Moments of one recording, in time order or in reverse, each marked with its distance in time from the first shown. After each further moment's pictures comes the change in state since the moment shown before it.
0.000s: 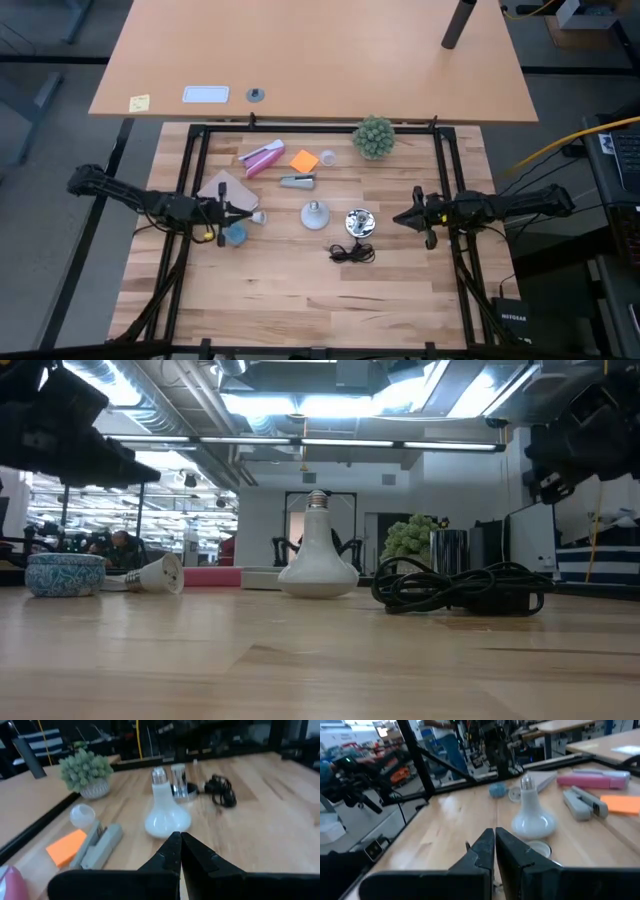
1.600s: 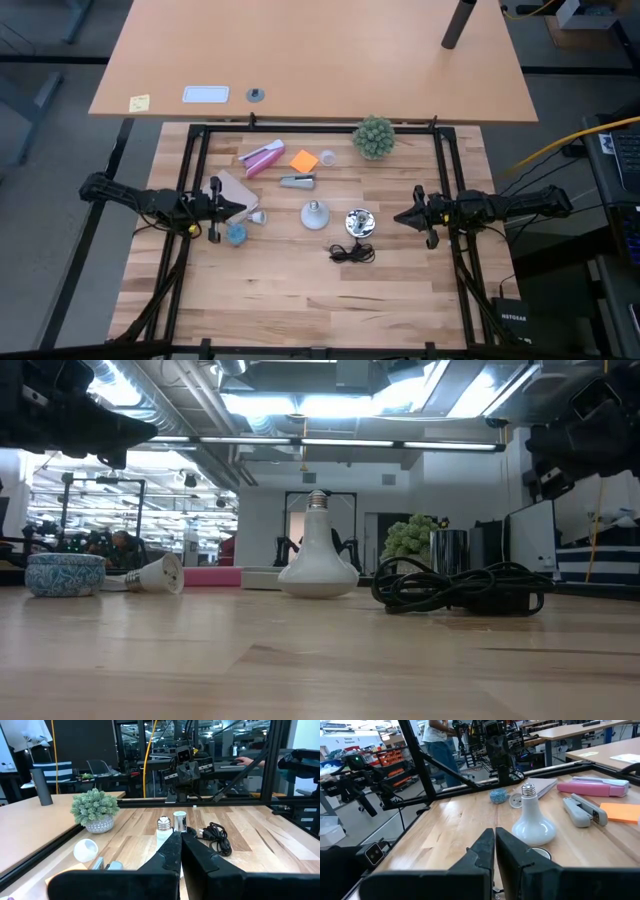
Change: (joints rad) left arm 0.000 -0.241 0.000 0.000 0.000 0.000; right arm 0.000 -0.032 0.000 -0.003 0.001 -0.012
